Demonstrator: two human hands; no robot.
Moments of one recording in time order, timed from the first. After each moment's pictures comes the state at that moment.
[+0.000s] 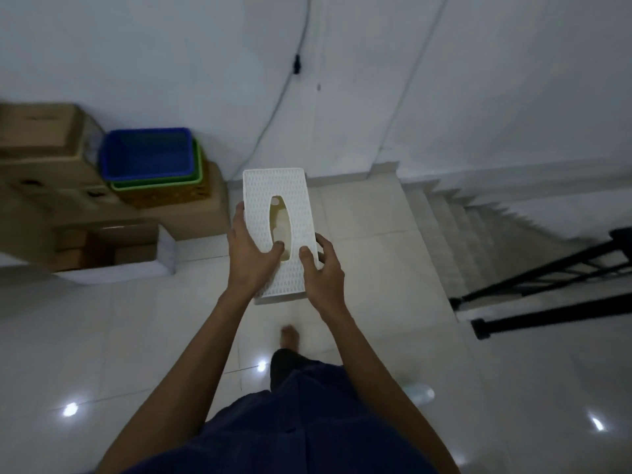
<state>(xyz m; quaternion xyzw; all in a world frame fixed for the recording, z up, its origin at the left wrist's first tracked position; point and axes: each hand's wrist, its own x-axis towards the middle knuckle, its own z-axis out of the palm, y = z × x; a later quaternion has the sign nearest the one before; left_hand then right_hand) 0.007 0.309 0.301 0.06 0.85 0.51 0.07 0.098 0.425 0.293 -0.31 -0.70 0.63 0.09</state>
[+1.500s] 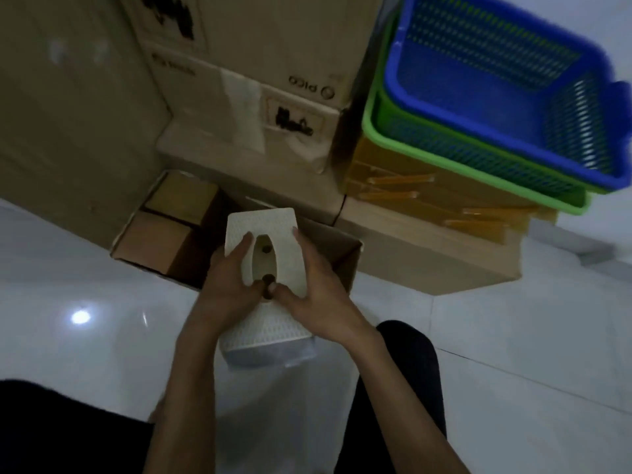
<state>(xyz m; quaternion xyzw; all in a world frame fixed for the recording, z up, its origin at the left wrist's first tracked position) -0.547 -0.240 -0.377 -0.14 0.86 0.45 0.19 -0.548 -0.059 -0.370 0.04 -0.85 0.47 -0.23</state>
